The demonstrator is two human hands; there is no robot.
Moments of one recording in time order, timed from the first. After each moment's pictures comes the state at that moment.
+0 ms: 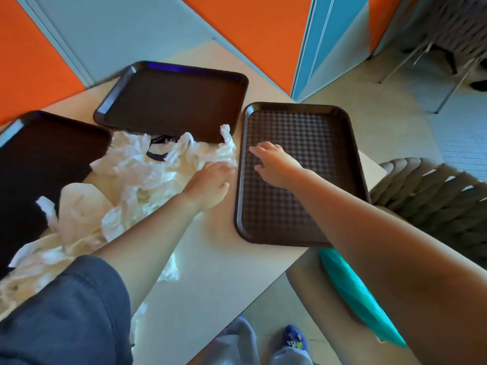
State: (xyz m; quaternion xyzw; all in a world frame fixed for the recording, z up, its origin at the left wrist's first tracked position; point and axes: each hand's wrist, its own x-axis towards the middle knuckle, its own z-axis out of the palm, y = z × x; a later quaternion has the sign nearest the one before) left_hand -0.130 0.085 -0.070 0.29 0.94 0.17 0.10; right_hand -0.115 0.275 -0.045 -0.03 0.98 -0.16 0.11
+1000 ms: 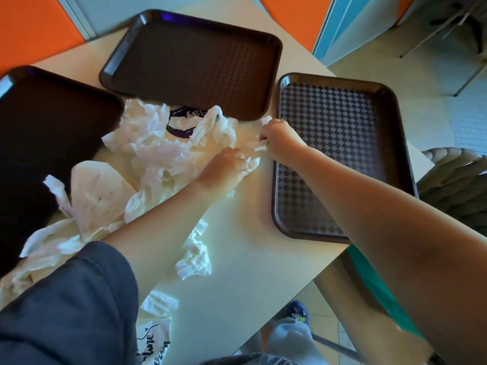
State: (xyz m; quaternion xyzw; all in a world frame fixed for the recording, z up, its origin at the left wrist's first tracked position) left_hand -0.158 0.040 -0.106 0.34 0.92 0.18 0.08; right_hand -0.178 0.206 -0.071 -0.03 0.98 -0.14 0.11
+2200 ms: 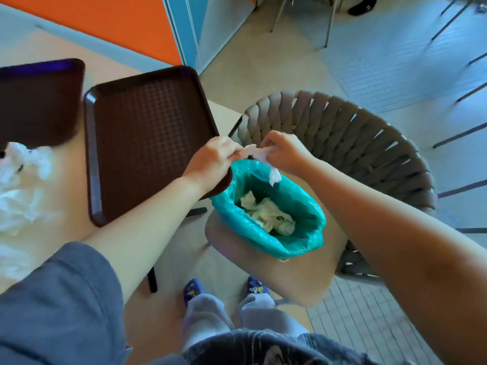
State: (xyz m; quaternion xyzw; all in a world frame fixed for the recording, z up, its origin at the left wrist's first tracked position) left_hand 0.019 0.349 -0.059 0.51 0.81 0.29 0.04; right_hand 0.108 0.522 -0.062 0.24 0.92 -0.31 0.02
